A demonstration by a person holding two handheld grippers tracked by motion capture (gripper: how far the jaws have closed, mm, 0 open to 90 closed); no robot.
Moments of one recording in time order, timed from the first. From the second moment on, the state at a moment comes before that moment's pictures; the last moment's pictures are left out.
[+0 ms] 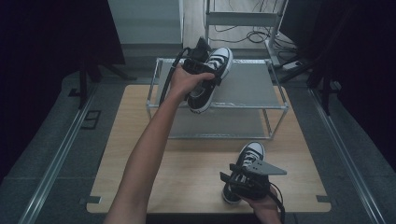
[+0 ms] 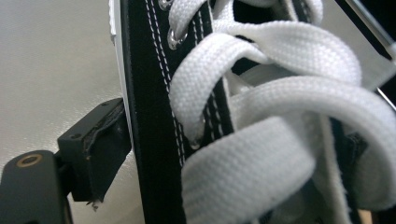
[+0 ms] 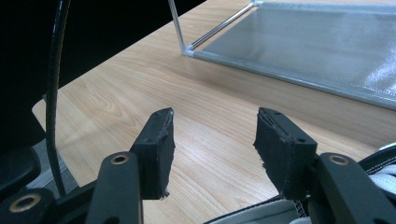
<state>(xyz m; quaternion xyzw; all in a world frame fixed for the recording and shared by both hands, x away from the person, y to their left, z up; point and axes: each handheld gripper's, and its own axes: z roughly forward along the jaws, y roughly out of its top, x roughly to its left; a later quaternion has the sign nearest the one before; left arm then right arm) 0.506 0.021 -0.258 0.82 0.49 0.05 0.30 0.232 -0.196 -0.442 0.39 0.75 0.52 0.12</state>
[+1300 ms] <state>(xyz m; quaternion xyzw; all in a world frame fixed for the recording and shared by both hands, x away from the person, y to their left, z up) 0.568 0.019 -0.283 0.73 0.63 0.08 0.25 0.233 -0.205 -0.442 0.40 0.75 0.52 0.11</state>
